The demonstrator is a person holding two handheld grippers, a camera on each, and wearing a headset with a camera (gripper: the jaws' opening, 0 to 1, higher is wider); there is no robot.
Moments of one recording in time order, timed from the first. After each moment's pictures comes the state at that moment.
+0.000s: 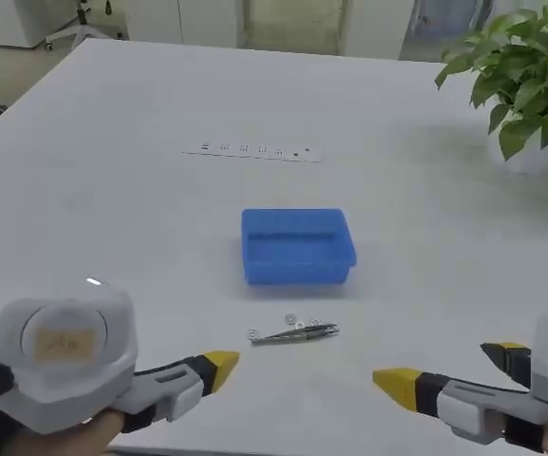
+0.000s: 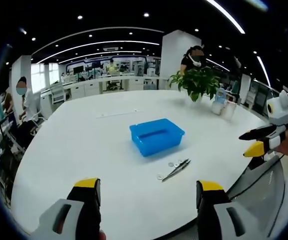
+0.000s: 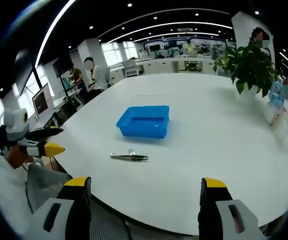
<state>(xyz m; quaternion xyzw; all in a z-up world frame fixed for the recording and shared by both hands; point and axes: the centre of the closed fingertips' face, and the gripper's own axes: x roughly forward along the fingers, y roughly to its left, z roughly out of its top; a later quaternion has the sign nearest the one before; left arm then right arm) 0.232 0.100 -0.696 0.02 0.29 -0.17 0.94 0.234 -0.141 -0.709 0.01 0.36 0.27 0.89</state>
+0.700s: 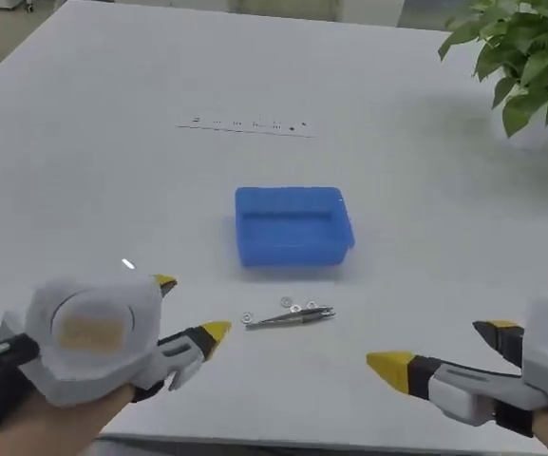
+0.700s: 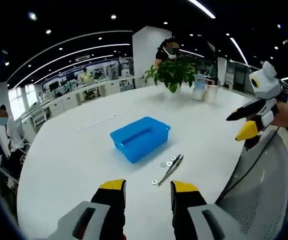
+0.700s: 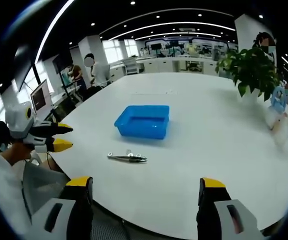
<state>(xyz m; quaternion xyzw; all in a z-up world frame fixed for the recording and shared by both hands) 0.257 0.071 -0.716 0.12 0.28 -0.27 0.91 0.247 -0.136 -0.715 -0.01 0.37 0.27 0.89</state>
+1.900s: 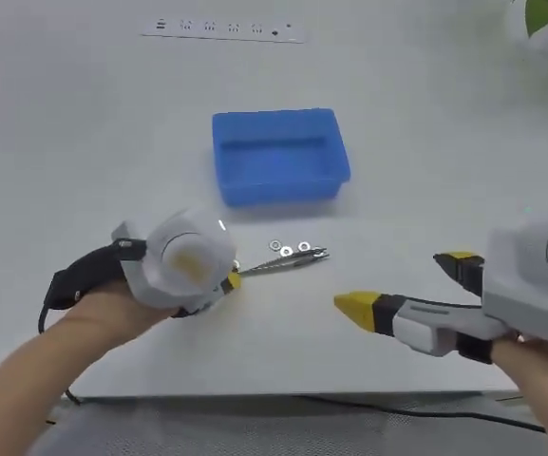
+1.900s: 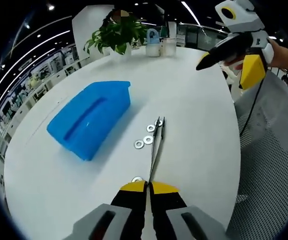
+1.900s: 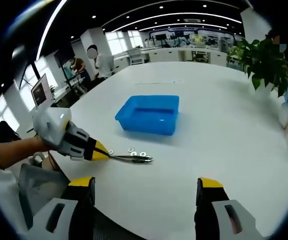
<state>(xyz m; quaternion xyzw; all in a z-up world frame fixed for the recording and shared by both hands) 0.291 0.024 -0.825 0.24 0.36 -0.44 0.79 0.269 -0.111 -0.743 -0.01 0.40 0.30 0.87</state>
